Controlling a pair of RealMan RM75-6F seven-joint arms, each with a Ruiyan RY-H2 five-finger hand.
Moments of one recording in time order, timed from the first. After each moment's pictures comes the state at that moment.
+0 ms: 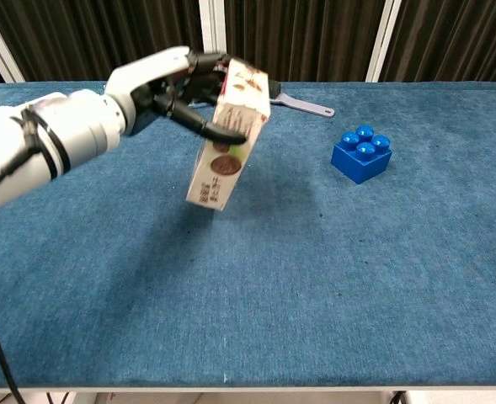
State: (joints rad) left arm -0.77 -1.77 -0.31 -1.27 1.38 0.89 -0.57; right arm 0.12 -1.07 0.06 -1.63 -1.49 1.43 0.01
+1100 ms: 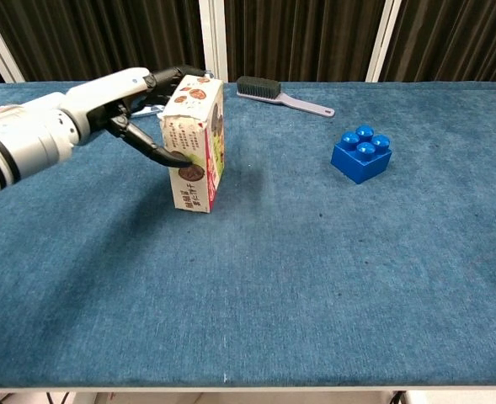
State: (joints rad) left arm -0.75 -1.68 -0.20 -1.23 1.40 0.94 -0.48; right arm 0.11 -1.07 0.06 -1.65 -1.51 1.45 0.01
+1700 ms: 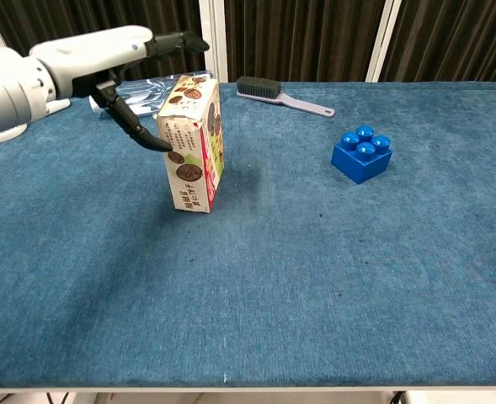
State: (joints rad) left arm -0.77 -1.49 -0.23 -1.60 1.22 0.95 0.21; right arm 0.11 -1.07 0.06 -1.62 -1.51 1.44 0.04
